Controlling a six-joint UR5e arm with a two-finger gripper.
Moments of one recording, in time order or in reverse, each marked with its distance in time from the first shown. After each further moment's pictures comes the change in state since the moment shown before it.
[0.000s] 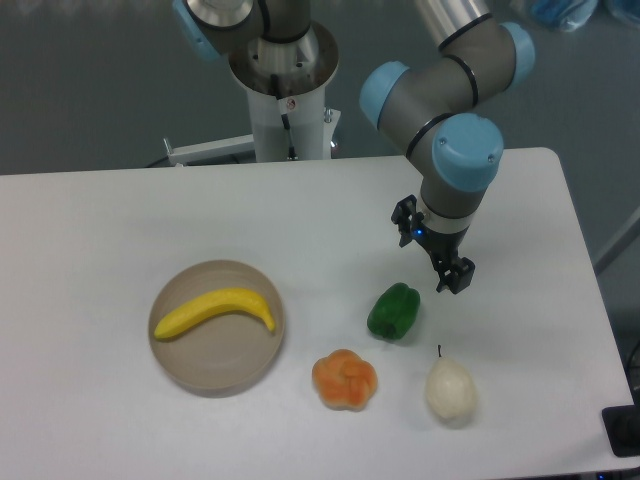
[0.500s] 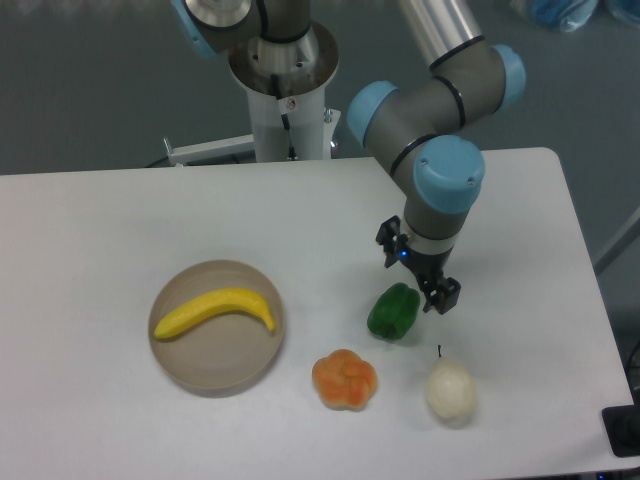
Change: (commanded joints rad) arm -0.104 0.003 0.014 0.031 -0.077 -0.213
